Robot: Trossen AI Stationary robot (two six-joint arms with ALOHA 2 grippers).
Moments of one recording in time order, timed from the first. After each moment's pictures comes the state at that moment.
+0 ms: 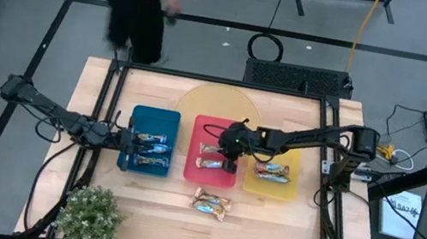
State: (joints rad) left arm -0.34 0.37 0.01 0.08 -0.39 0.02; right arm -0.12 1.78 0.94 0.00 -0.06 0.03
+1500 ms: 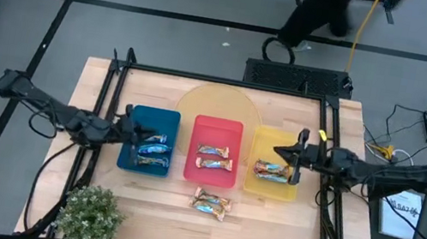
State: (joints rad) left arm -0.33 0.59 0.32 -0.02 -0.61 -0.13; right arm 0.01 0.36 0.03 0.38 0.16 -0.04
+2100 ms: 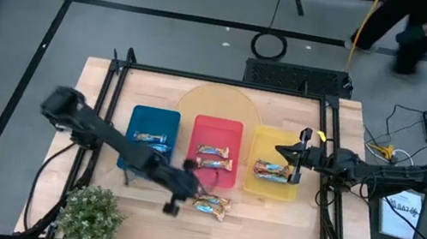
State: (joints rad) left arm -0.36 1.70 1.08 -0.17 -0.07 -0.08; right arm 0.01 0.36 0.02 0.48 0.16 -0.16
